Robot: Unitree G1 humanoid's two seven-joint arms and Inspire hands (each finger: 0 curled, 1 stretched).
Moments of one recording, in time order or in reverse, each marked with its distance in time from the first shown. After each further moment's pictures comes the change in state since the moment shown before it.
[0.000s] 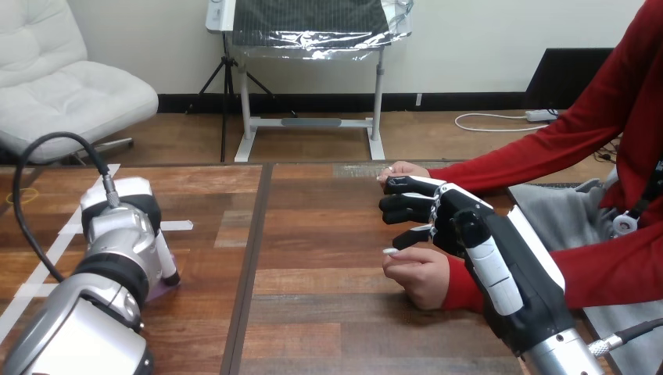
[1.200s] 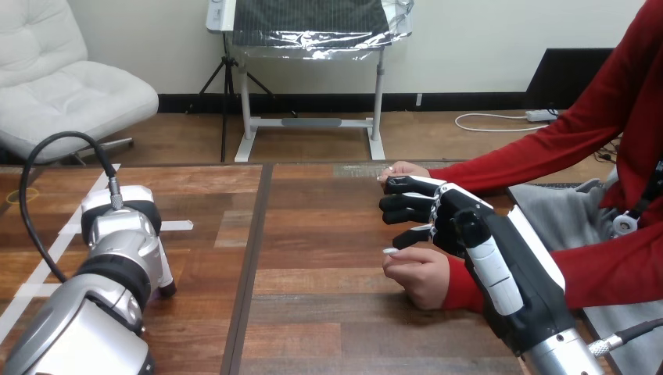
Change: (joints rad) left arm 0.000 0.000 -0.051 0.002 0.011 0.010 -0.035; right arm 0.000 0.000 0.000 0.000 0.002 0.000 0.000
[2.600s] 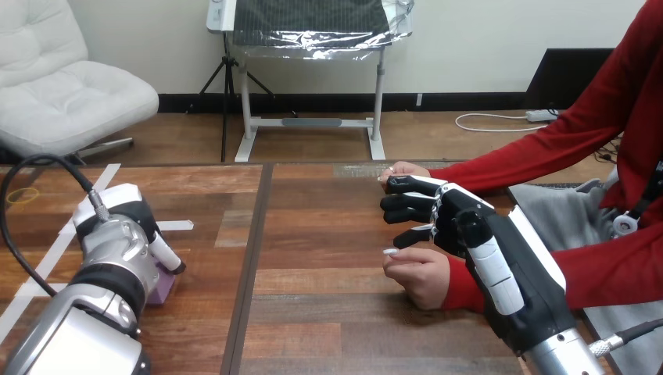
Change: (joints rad) left arm 0.029 0.000 0.141 -0.002 -0.134 -0.015 0.149; right arm 0.000 0.000 -0.002 0.000 0.002 0.004 0.000
